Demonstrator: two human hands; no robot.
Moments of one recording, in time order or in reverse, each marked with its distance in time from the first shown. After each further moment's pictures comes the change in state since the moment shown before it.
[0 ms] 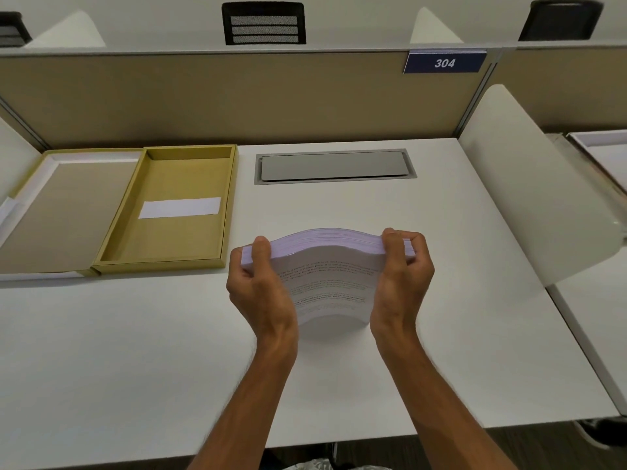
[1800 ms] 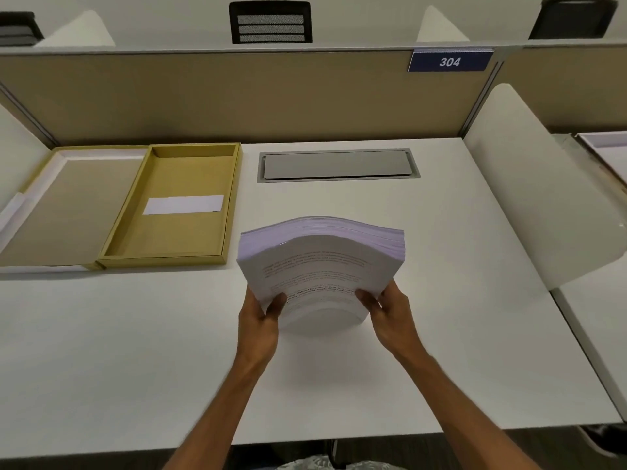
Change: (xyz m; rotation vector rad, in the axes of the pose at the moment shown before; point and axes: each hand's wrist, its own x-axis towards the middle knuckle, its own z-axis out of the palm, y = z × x) left_hand 0.024 -0.103 -0.048 0.227 -0.478 0.003; right_hand 0.020 0.103 -0.062 -0.269 -0.636 -0.106
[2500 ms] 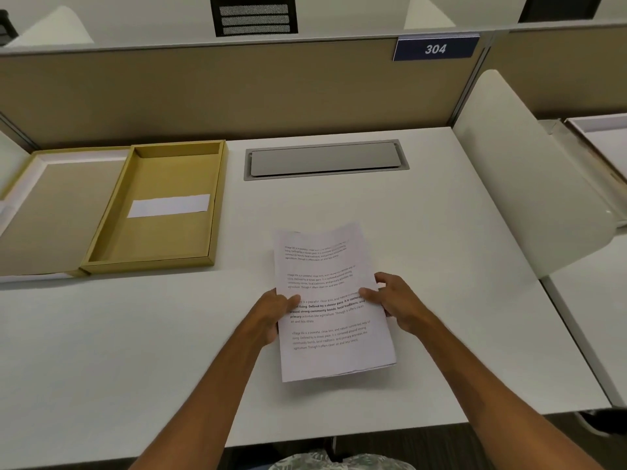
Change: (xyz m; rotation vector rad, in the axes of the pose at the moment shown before) left_hand 0.043 -0.005 0.037 -0.071 -0.342 -0.720; right_hand 0.043 0.037 -0.044 0.074 -0.240 0.604
